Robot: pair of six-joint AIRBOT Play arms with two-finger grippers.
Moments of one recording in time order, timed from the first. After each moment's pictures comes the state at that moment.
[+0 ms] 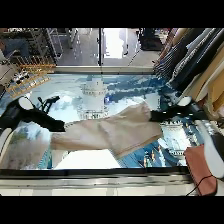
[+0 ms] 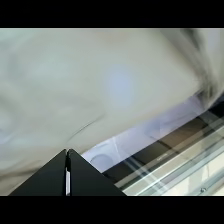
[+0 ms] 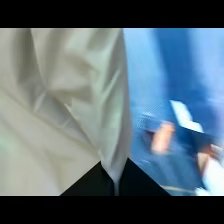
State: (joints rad) left arm 0.00 -1.45 1.28 1.13 -1.35 -1.16; right arm -0.19 -1.58 1.40 -1.10 1.21 1.31
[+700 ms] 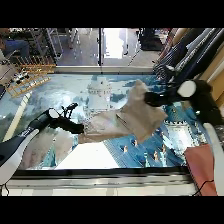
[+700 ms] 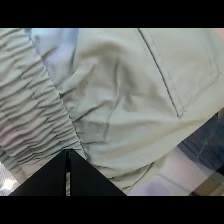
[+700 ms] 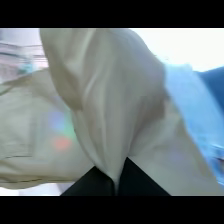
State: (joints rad) left arm -0.15 -1.67 1.22 0.96 -0.99 -1.12; right arm 0.20 -1.37 1.57 -1.33 1.16 1.75
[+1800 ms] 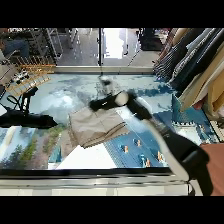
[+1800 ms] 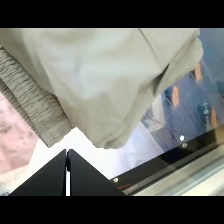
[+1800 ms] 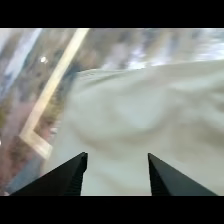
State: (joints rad) left arm 0.10 -1.16 1.17 1.01 -1.28 -1.21; right arm 0.45 -1.81 1.86 -1.03 0.96 1.50
